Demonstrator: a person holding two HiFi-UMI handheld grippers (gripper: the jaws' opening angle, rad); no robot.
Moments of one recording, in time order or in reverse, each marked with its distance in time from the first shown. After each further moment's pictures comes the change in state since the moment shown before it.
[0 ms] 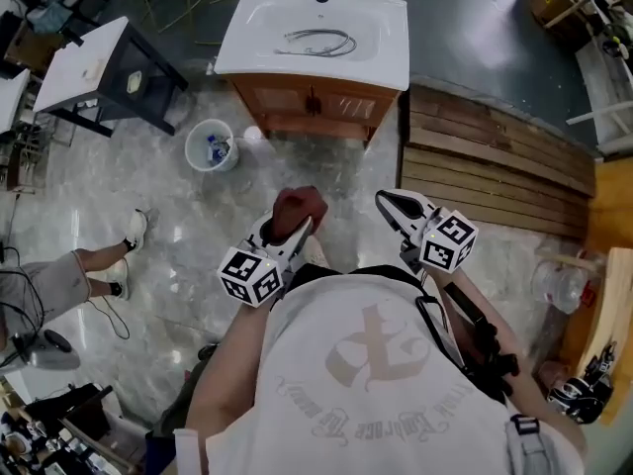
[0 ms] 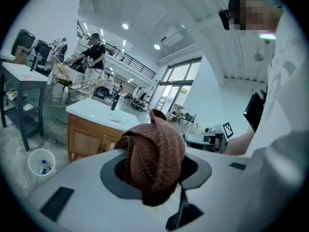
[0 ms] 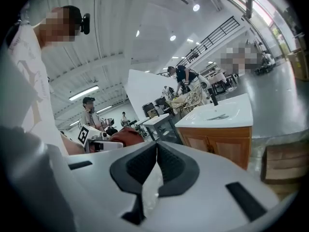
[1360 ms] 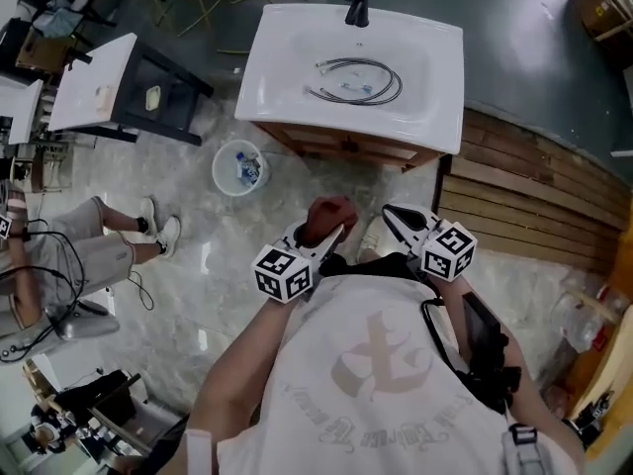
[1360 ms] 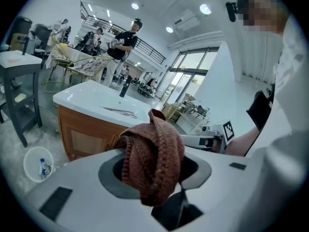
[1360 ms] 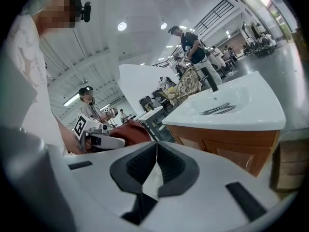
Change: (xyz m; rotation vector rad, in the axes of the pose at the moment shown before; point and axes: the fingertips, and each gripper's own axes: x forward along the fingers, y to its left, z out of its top) left arm 0.149 0.135 0.041 -0.103 0.189 0.037; right arm 0.155 -0.147 0.017 0.106 0.113 0.030
